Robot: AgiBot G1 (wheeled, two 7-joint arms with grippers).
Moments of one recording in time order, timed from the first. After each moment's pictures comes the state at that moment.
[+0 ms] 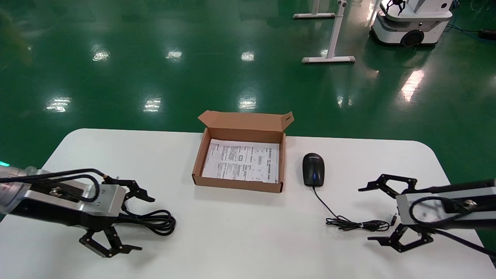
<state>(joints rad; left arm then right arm) -1.66 0.75 0.99 -0.77 1.39 1.55 0.21 1.47 -0.73 -0.66 0.65 -1.43 -1.53 -0.55</state>
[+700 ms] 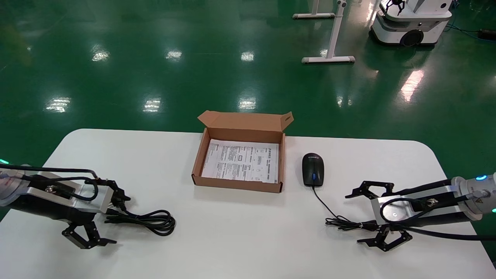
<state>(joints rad) -1.76 0.91 1.07 -0.26 1.55 1.51 0.54 1.61 -0.94 -0.74 0.23 -1.58 -1.48 -0.79</state>
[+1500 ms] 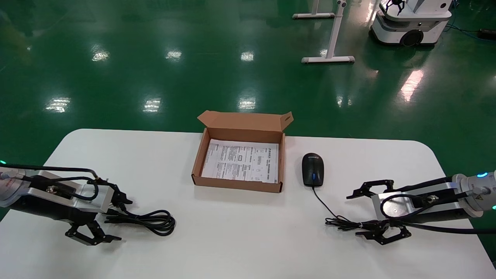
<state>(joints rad) -1.77 0.93 1.07 -0.20 1.55 1.50 0.58 1.63 -0.96 -0.75 0.17 -1.60 -1.47 -0.82</state>
